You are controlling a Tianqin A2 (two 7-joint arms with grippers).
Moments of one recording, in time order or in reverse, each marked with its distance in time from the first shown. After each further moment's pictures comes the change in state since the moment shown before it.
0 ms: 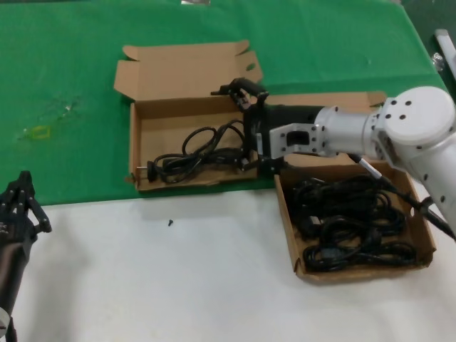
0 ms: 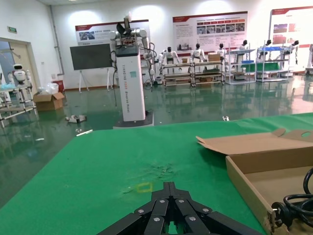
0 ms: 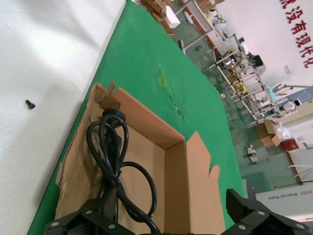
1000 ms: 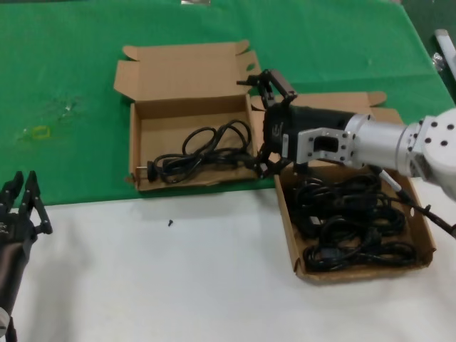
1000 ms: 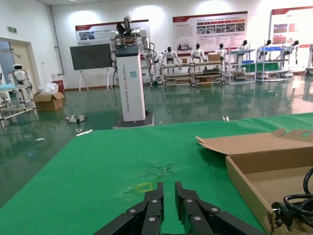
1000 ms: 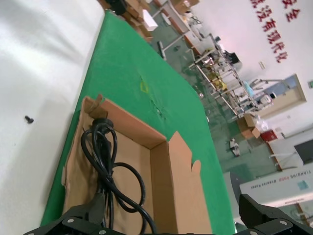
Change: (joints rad) left arm 0.000 0.000 0.000 0.000 0.000 0.000 0.000; right arm -0.176 0.150 0.031 0.345 0.013 0.037 0.200
